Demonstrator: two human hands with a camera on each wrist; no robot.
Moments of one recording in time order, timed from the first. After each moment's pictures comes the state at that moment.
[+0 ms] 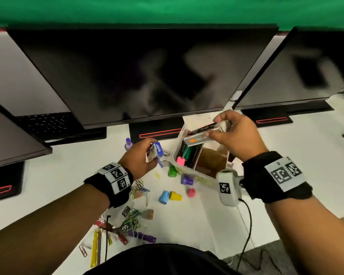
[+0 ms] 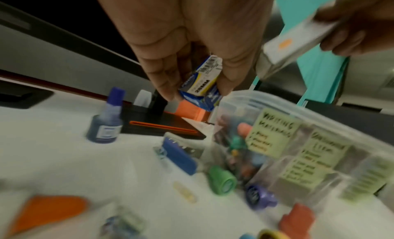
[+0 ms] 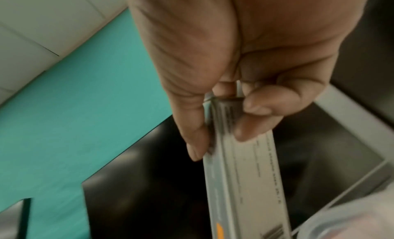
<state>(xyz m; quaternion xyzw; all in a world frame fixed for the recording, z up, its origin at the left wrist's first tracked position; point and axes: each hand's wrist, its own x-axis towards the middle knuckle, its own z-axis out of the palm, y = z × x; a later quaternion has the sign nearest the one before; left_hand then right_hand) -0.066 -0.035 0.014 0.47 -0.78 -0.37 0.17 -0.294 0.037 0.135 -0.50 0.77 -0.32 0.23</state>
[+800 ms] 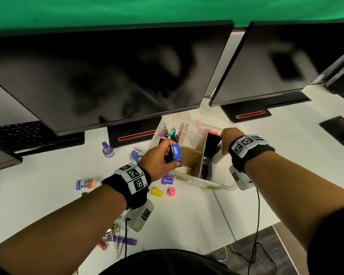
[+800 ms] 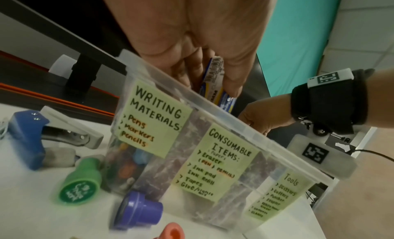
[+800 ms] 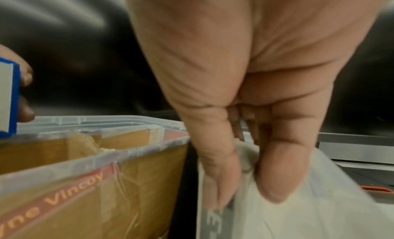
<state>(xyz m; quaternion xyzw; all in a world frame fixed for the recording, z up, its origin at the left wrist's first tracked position) -0.171 0.005 0.033 0.42 -0.77 -0.46 0.14 -0.414 0.017 0.061 -0.49 0.83 0.21 0.15</state>
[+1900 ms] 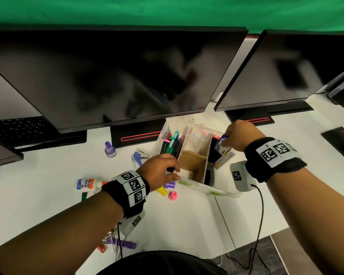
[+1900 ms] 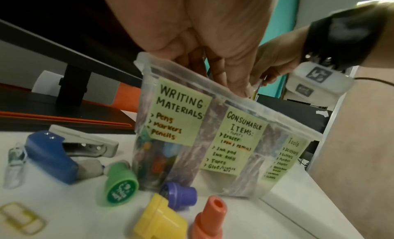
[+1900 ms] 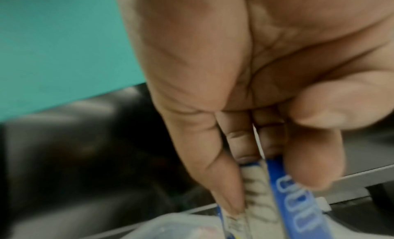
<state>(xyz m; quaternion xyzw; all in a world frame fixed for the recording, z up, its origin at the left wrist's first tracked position) -0.153 0.003 0.026 0.34 -0.87 -0.35 0.07 -0.393 0.022 0.116 -0.53 0.84 0.08 0.13</state>
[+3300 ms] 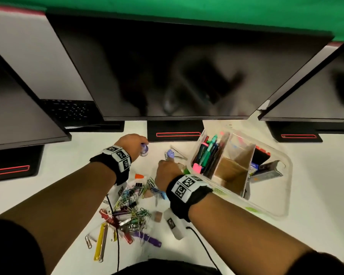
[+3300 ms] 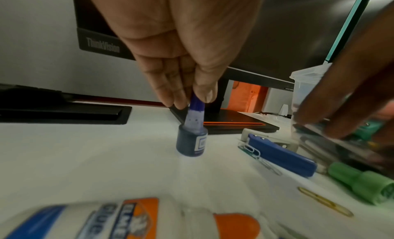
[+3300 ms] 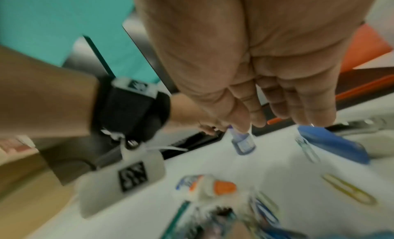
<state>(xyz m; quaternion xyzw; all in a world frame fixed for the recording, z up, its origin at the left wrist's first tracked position) -0.023 -0.101 -0.013 0.58 -0.78 -0.24 -0.03 -0.149 -0.008 0.005 -0.67 0.67 0.13 0.28</state>
